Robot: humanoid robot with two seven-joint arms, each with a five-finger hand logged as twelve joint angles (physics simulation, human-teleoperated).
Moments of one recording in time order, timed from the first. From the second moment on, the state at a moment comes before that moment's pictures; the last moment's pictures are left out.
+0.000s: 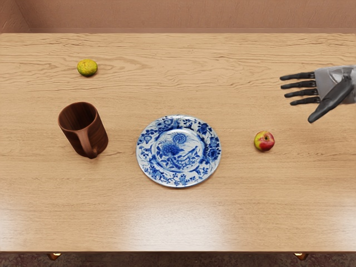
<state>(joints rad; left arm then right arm) -0.03 0.00 -0.08 -0.25 0.03 0.42 -0.02 1.09 -0.95 0.41 1.10 0.03 0.61 -0.61</state>
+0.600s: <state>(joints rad) -0.03 0.00 -0.08 -0.25 0.03 0.42 -0.02 1.88 -0.40 -0.74 1.39 -0.01 -0.27 -0.61</state>
